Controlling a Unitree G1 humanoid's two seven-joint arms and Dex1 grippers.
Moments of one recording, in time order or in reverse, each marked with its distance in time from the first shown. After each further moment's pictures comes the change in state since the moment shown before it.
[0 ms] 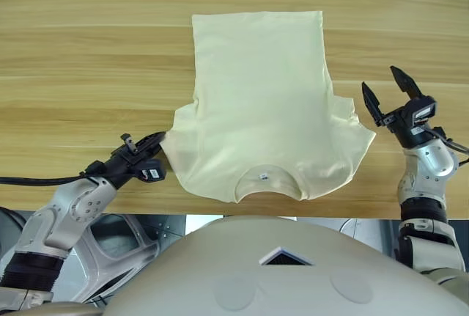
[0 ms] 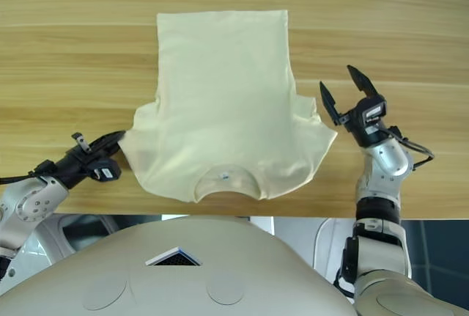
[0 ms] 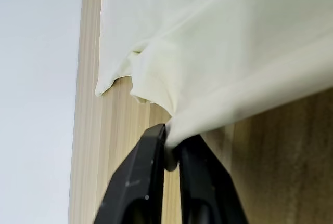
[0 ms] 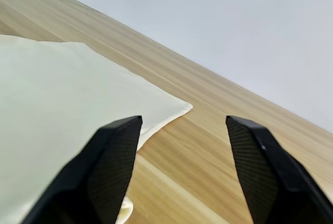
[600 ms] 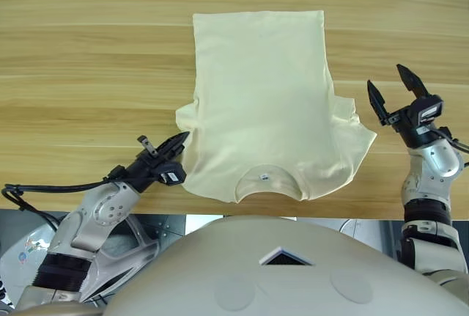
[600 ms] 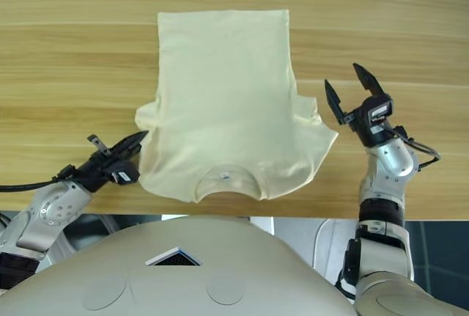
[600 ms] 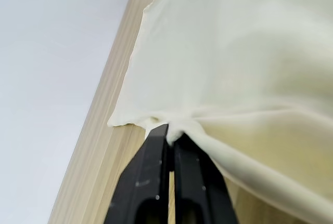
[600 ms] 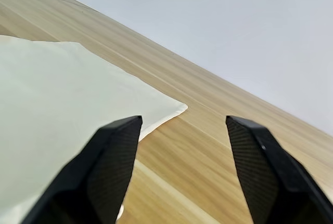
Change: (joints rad) left arm -0.015 -0.154 -0.065 -0.035 -0.051 -0.071 0.045; right arm 0.012 -0.011 -0.016 -0.035 0.002 0.025 -0.006
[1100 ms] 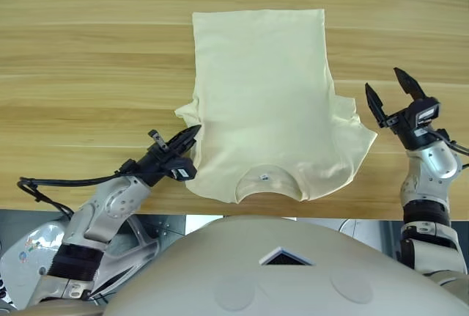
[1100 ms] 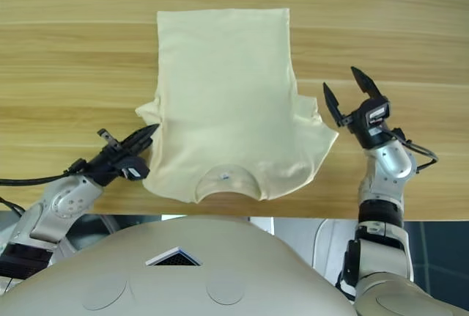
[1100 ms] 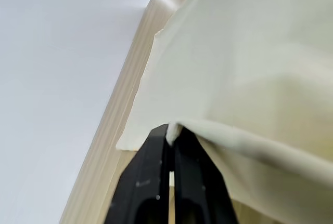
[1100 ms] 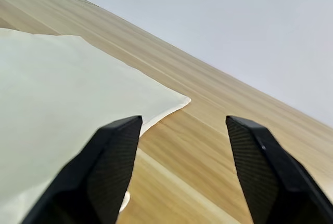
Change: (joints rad) left arm -0.090 -0.060 -0.039 0.009 0.033 -0.043 0.005; right arm 0.006 0.004 0.007 0.018 -0.010 -0.002 -0.001
